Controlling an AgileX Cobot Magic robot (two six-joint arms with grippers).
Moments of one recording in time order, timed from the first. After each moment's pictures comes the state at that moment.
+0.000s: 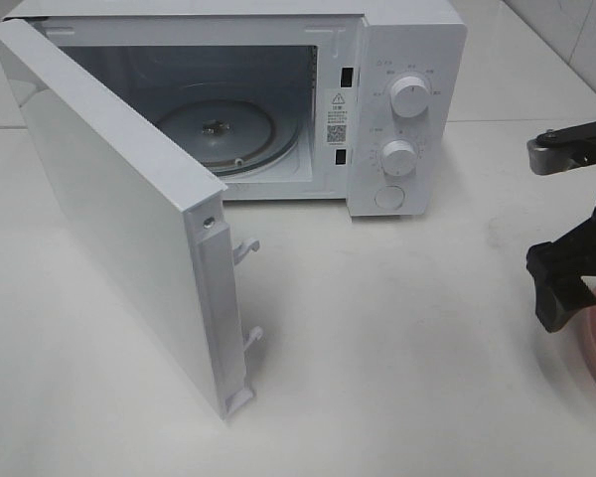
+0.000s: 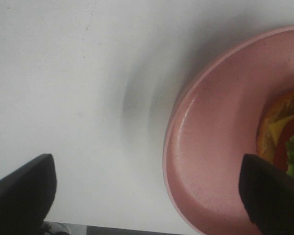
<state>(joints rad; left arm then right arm) 0.00 0.00 -0.51 -0.06 1.07 -0.03 0.23 1.45 -0.83 -0.16 0.88 0.14</state>
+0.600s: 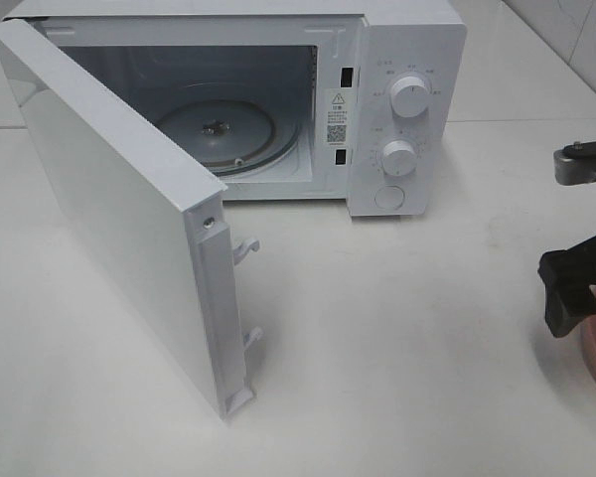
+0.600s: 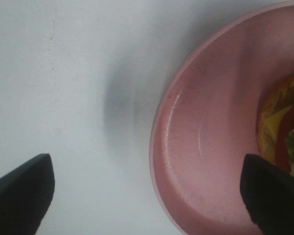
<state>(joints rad) 0.00 0.00 -0.51 -0.06 1.07 -0.03 0.14 1.46 -0.76 -0.14 0.77 0.17</state>
